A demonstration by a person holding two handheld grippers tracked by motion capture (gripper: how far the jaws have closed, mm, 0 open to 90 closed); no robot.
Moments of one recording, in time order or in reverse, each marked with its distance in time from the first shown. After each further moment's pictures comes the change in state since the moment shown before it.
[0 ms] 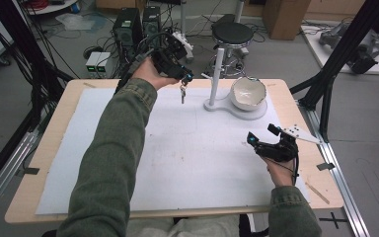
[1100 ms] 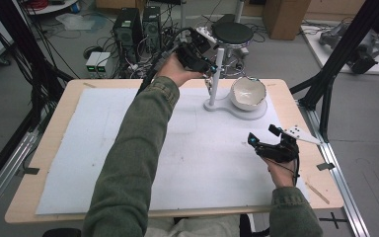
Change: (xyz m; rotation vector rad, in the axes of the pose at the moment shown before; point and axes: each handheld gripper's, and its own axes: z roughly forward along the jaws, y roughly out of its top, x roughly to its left) left arm -0.009 0.042 0.039 -0.131 -0.007 0.024; right arm -0.001 -0.001 -0.002 0.007 -0.005 -0.003
